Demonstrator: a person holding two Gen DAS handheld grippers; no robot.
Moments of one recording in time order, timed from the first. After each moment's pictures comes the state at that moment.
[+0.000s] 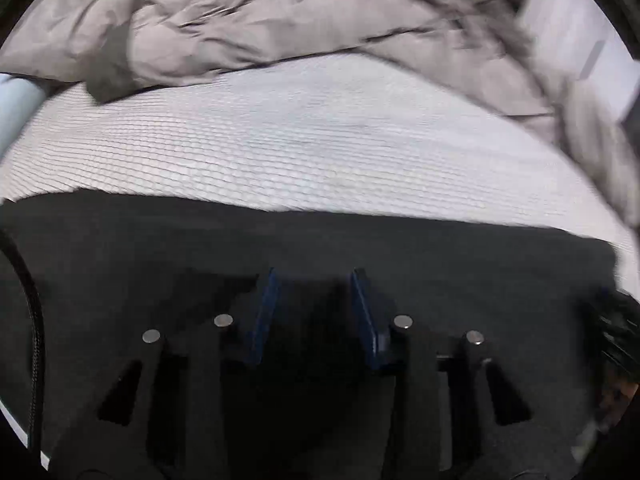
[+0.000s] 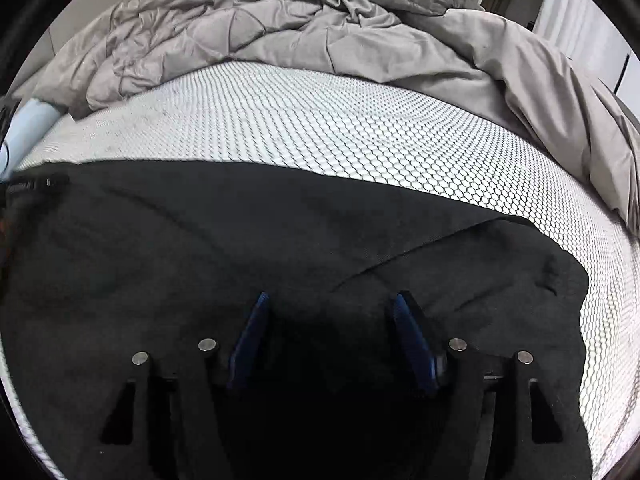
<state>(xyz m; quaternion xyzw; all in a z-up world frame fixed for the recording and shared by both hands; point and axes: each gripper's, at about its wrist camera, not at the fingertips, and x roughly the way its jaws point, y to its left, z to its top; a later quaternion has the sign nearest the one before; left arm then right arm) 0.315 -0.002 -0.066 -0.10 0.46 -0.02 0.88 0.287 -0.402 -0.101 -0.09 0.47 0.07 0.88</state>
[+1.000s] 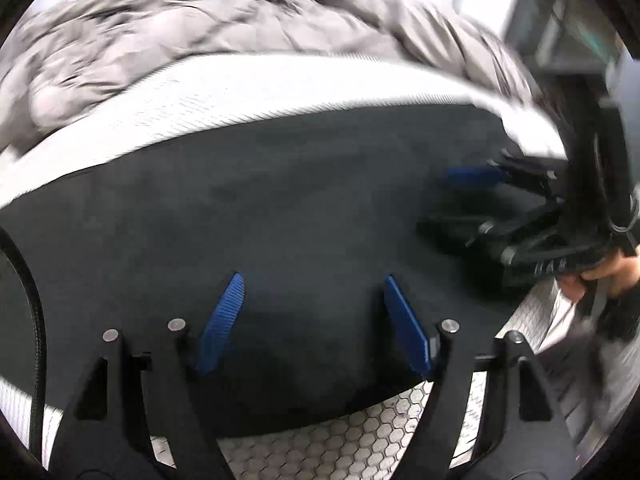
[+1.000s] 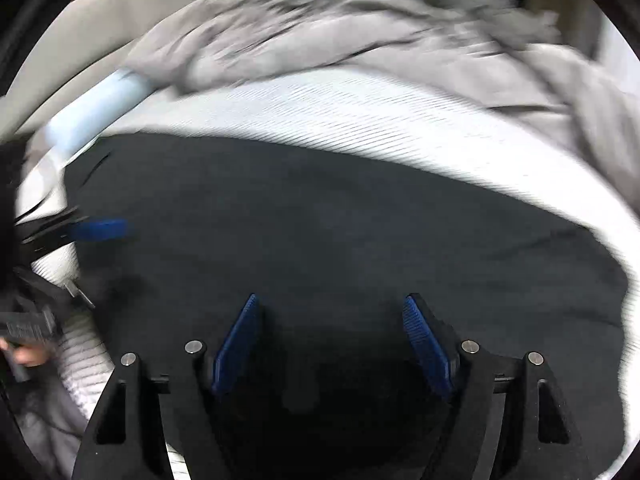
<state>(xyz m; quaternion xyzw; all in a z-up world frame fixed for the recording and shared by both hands) 0.168 -0.119 -0.067 0.03 0.45 -0.18 0.88 0.220 -0.327 -0.092 -0.10 0.47 0.23 0.85</state>
